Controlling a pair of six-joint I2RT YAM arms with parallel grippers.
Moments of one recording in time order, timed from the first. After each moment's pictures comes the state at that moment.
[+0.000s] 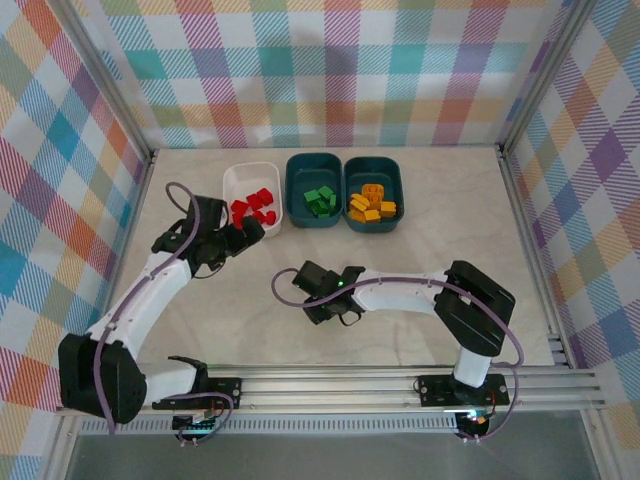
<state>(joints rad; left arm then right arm) -0.25 1.17 0.97 -0.65 0.10 -0.76 1.09 1.73 1.07 -0.52 0.17 0.39</state>
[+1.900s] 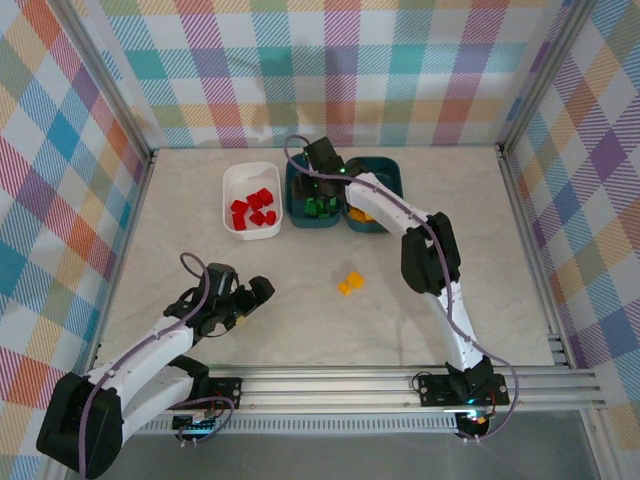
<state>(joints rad) -0.40 0.88 0.35 -0.36 0.16 -0.97 0.63 2.31 2.14 -0.69 0.05 0.33</state>
